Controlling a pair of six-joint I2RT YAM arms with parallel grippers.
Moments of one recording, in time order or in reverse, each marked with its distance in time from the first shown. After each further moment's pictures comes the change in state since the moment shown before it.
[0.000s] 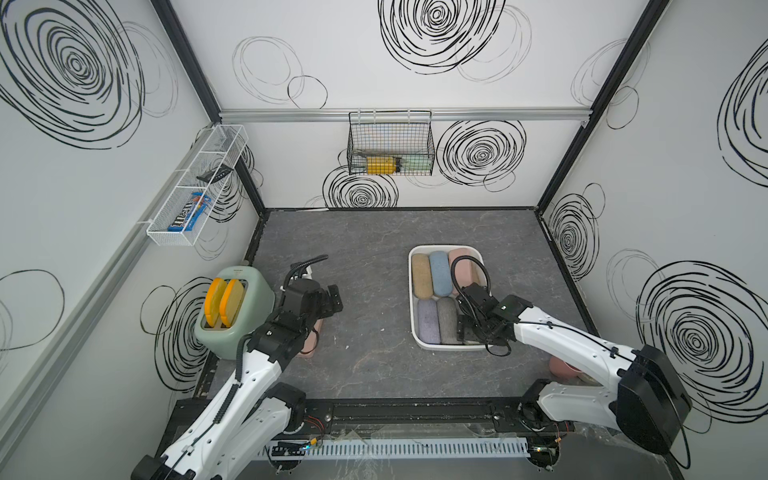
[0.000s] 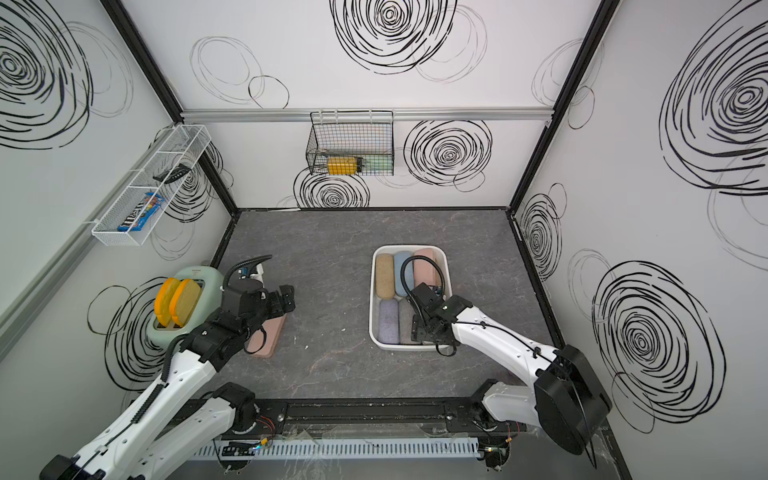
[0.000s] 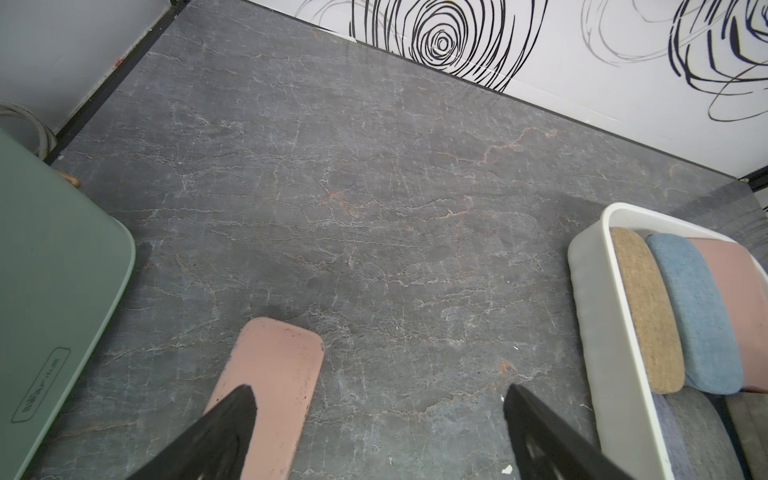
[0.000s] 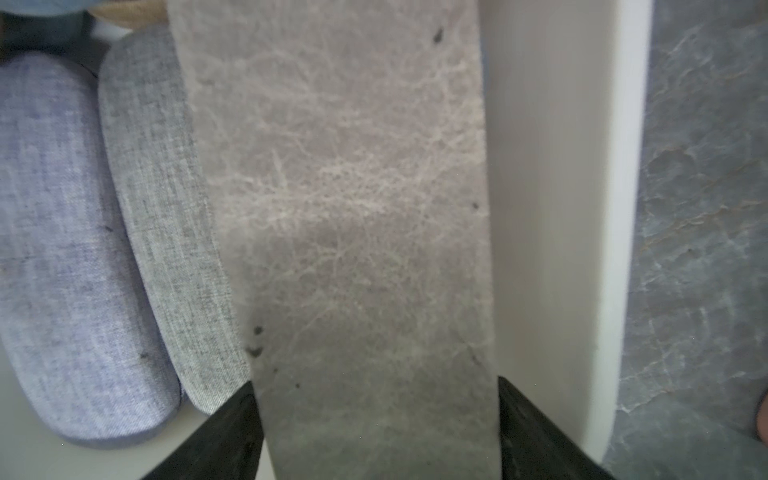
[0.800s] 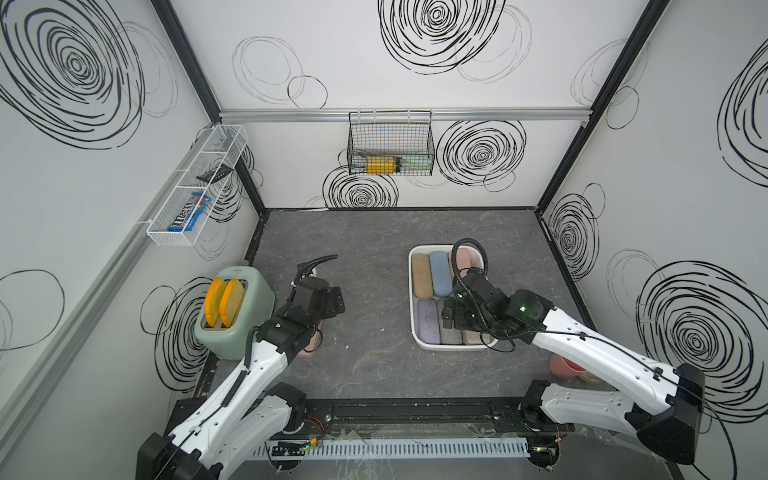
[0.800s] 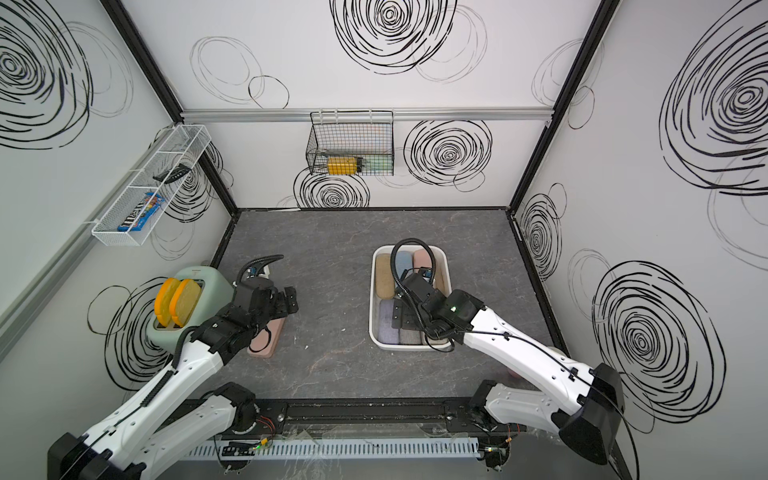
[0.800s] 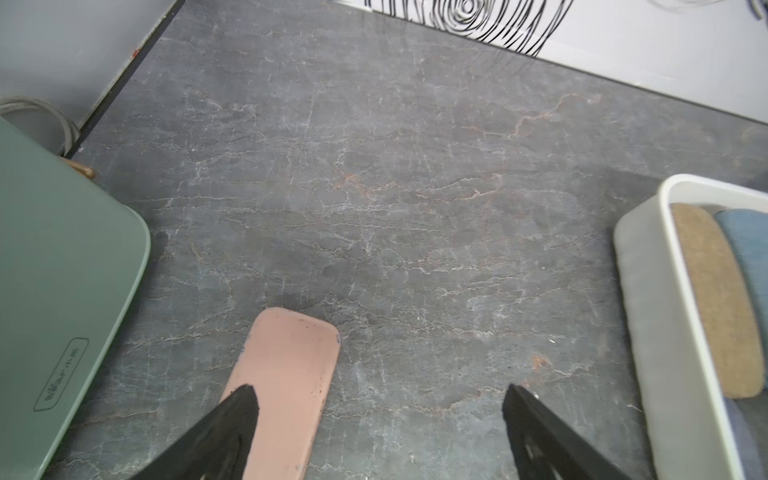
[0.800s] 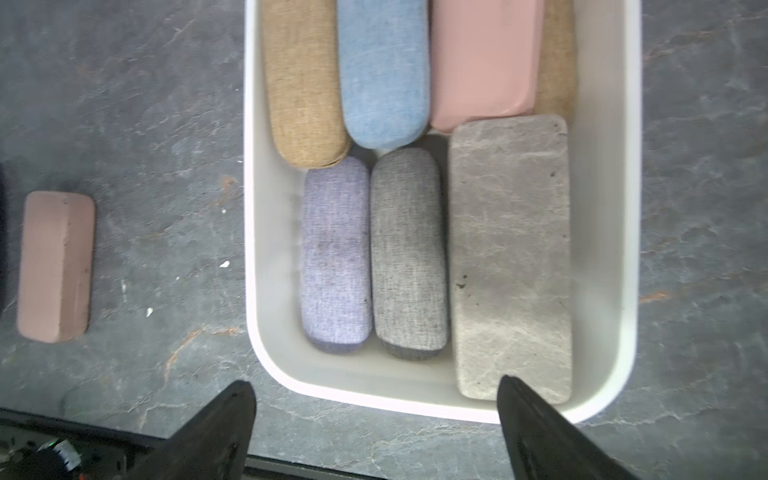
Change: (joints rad) left arm 0.006 0.137 0.019 -0.019 -0.051 0.007; right arm 0.213 -0.100 0.257 -0.066 0.016 0.083
